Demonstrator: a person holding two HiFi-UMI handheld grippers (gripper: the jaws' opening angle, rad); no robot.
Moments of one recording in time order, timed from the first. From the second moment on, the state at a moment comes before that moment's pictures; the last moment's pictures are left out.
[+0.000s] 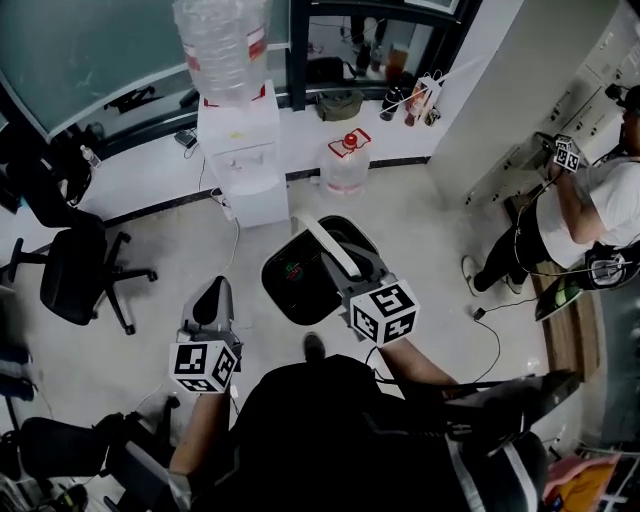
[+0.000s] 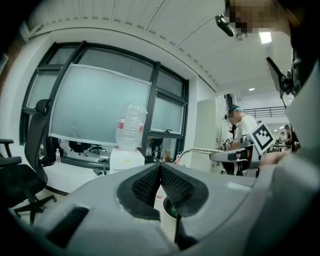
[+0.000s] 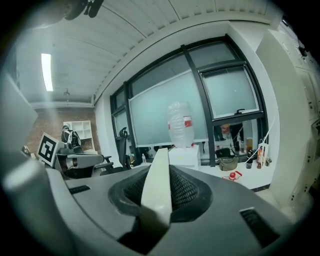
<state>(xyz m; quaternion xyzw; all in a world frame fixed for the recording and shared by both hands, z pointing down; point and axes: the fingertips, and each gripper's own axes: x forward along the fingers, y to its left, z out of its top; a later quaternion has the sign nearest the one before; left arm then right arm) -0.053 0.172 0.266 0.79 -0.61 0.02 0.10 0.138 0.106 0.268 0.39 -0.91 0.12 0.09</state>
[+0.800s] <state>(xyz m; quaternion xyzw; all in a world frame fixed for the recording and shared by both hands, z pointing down) -0.053 0.089 0.292 0.78 -0.61 0.05 0.12 0.121 0.021 0.298 0.35 -0.92 0.12 0.11</state>
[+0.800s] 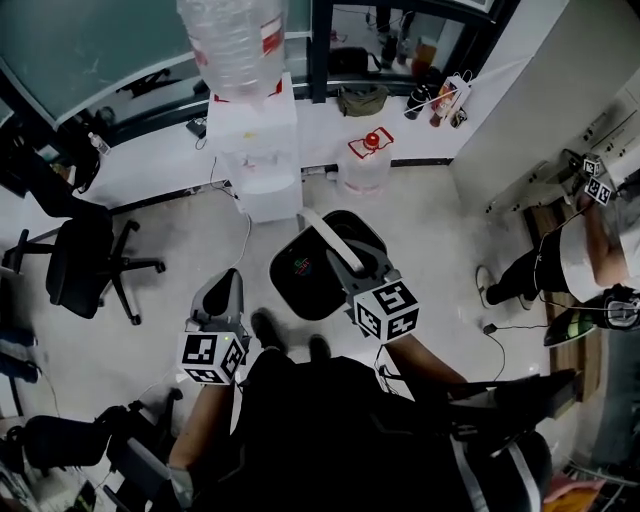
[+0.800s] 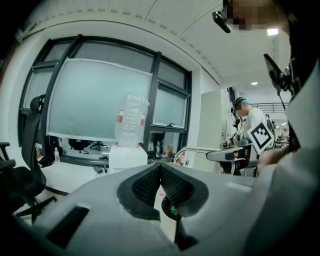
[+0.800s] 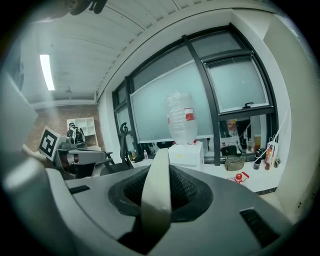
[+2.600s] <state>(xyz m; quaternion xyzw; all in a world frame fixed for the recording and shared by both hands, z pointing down) -0.151 -0.121 0.493 0.81 -0.55 0.12 0.19 -0.002 -0.141 0.528 0.40 -0.87 0.17 0.24</state>
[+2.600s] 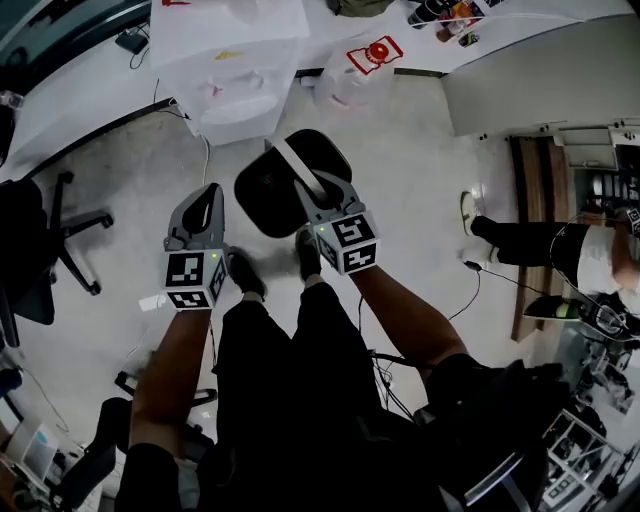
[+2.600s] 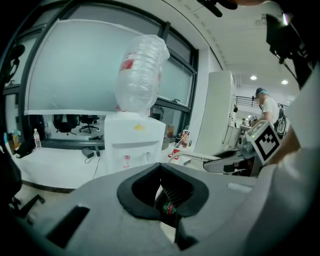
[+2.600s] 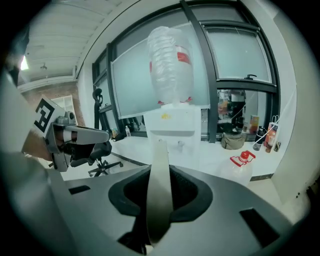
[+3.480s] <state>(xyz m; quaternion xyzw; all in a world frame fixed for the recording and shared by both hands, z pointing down) -0.124 -0.147 0.678 0.75 -0.59 0.13 0.28 0.011 -0.176 0.709 0.35 -0.87 0.17 0.29</state>
